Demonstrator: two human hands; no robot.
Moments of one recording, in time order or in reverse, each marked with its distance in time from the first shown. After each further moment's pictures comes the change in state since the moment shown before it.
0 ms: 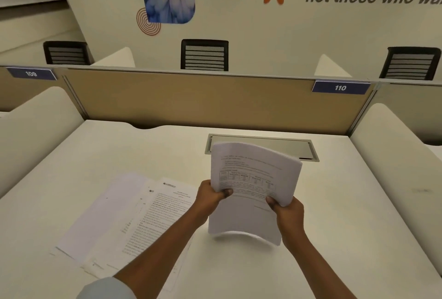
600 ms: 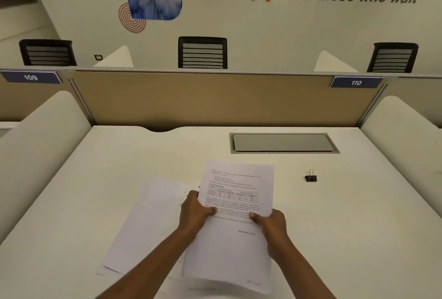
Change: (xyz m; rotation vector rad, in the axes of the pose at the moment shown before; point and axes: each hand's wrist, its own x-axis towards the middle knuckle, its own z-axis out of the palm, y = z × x) left_hand -0.004 -0.050 -0.187 0.308 0.128 -0.108; right_hand -0.075 0.038 0.176 -0.030 0.002 0.311
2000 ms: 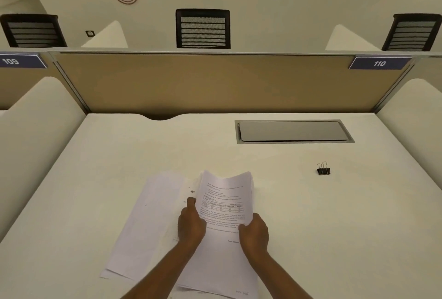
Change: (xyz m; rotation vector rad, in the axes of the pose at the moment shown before) left_hand 0.036 -0.065 0.009 0.426 0.095 -0.061; right_hand 0.011 0.041 0.075 -0.583 0.131 -0.034
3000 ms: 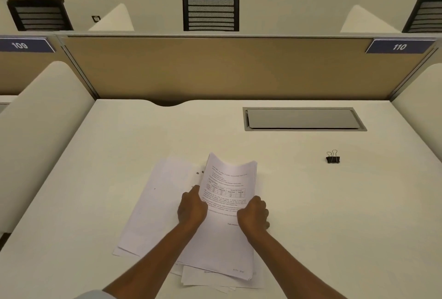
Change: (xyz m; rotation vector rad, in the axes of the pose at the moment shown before) left_hand 0.002 -0.008 -0.017 0.096 -0.066 -0.019; right_hand 0.000 -0.026 0.013 -0.231 -0.068 0.142
